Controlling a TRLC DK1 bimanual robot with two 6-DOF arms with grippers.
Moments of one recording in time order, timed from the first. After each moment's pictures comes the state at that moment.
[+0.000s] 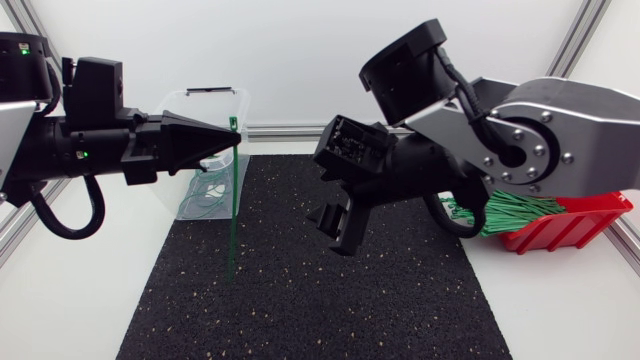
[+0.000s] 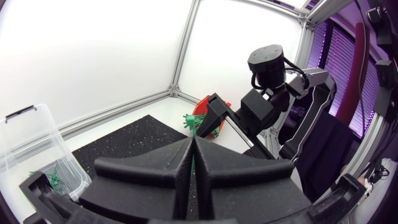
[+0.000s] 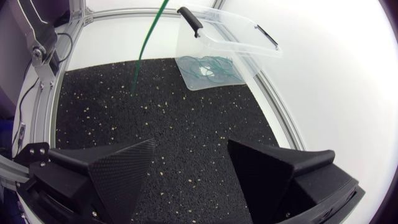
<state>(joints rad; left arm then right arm) -0.18 1.19 0.86 -0.06 0.98 0.06 0.74 1.43 1.07 -0.43 -0.10 -0.53</state>
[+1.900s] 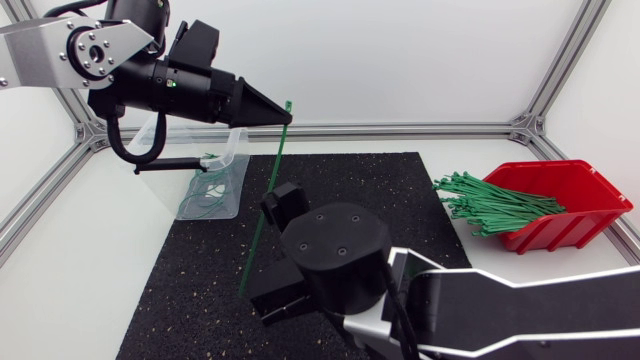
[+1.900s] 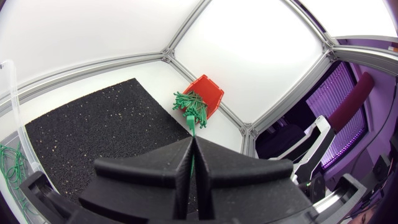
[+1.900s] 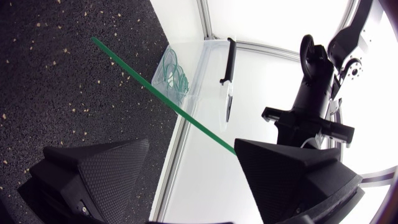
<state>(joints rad) -0.28 1.66 1.39 -0.50 0.99 0.00 1.14 1.57 0.71 0.49 0.58 -1.48</state>
